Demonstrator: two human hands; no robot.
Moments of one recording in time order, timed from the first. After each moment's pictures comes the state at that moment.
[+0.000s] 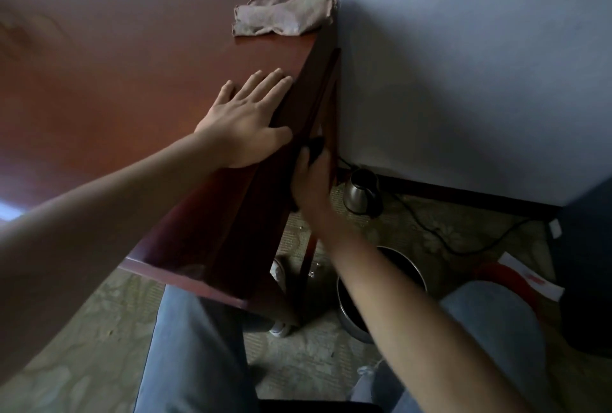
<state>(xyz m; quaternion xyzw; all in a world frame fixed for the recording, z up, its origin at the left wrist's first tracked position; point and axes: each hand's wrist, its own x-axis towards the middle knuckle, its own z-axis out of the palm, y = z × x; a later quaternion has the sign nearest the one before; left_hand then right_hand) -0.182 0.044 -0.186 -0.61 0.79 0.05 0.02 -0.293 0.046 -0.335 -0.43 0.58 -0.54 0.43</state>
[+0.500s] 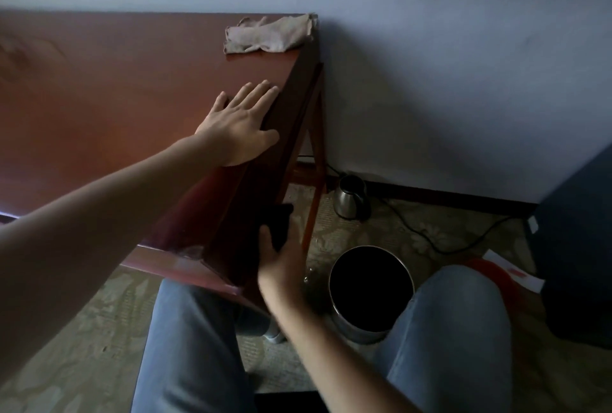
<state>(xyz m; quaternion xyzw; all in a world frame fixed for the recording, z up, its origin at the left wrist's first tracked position) -0.183 0.050 -0.186 -0.61 0.79 0.03 0.03 -0.270 0.204 -0.357 -0.42 0.55 -0.53 0.49</state>
